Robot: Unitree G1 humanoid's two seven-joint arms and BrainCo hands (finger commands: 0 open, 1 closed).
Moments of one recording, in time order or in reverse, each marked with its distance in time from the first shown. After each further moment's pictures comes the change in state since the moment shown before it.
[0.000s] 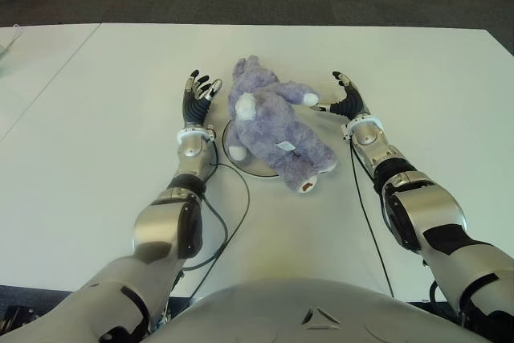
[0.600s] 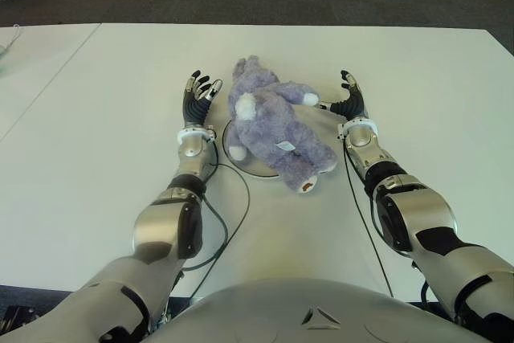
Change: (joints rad) left arm 0.002 0.000 -0.003 0.000 0.008 -0.005 0.010; right arm 0.025 0.080 -0.179 -0.004 0.134 -0.020 -0.050
